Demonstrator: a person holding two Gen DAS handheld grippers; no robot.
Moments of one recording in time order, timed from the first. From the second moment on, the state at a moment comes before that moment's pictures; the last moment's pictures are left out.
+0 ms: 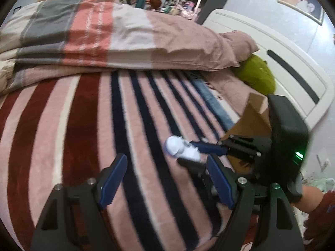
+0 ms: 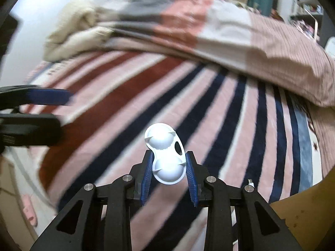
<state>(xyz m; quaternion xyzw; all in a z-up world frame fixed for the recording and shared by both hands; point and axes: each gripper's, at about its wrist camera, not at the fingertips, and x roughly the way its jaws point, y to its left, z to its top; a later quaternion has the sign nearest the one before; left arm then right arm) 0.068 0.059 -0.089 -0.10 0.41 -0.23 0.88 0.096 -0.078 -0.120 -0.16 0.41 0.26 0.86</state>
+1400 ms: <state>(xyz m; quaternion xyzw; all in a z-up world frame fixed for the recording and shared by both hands) 0.113 -0.227 -0.019 0.07 0.44 -0.33 0.83 0.068 -0.322 -0.028 -0.08 0.42 0.14 0.89</state>
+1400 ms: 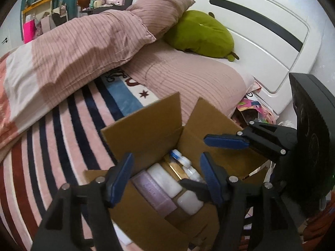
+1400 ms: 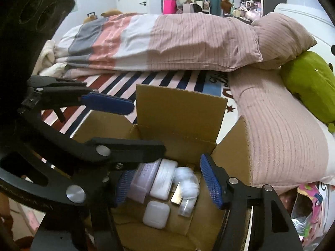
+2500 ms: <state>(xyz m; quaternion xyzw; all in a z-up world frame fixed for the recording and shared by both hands) 0.044 0.053 -0.092 -0.06 0.39 -0.19 0.90 0.017 -0.131 -0.114 -0.10 0.45 0.23 0.86</state>
